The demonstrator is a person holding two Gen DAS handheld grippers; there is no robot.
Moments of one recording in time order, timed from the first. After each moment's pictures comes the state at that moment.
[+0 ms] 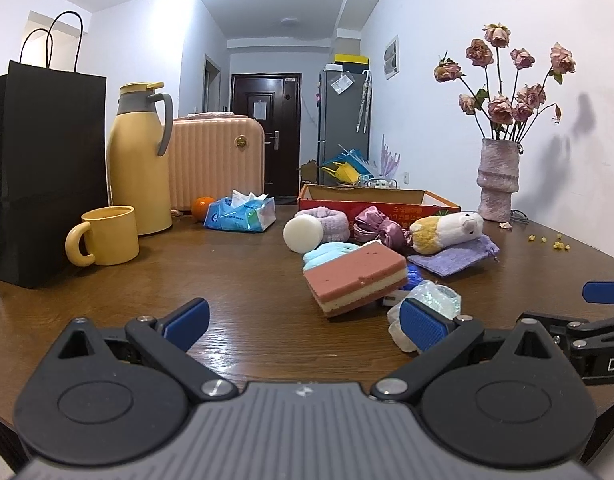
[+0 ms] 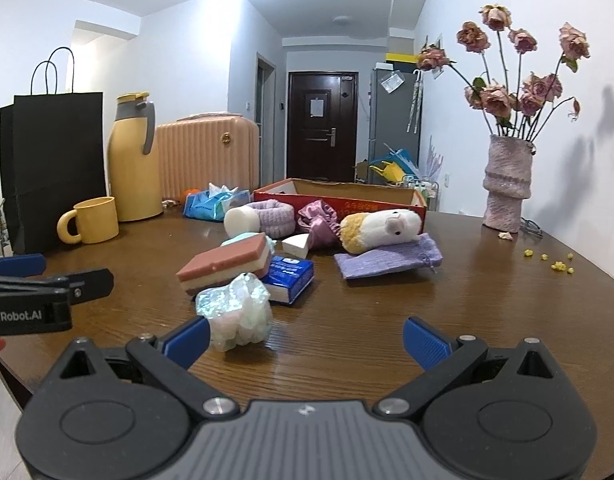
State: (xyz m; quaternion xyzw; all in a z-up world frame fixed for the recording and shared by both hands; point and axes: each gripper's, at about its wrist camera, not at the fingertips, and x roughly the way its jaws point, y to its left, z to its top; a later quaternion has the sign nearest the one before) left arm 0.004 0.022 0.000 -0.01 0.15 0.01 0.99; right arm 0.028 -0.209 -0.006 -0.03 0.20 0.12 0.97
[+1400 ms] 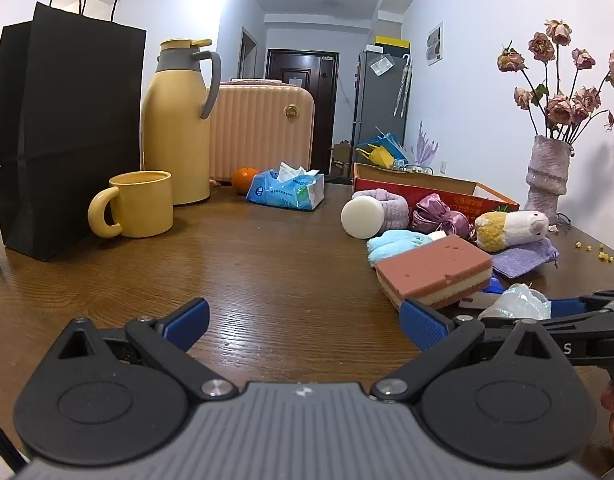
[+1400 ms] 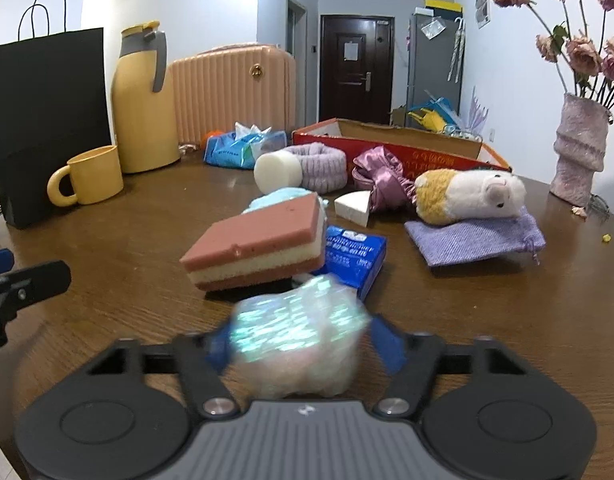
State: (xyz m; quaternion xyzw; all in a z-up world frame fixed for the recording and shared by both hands) left arm 0.048 0.074 -0.017 -0.04 0.18 0.06 0.98; right arm 0.137 -0.145 -0.035 -0.04 0.29 0.17 0.94
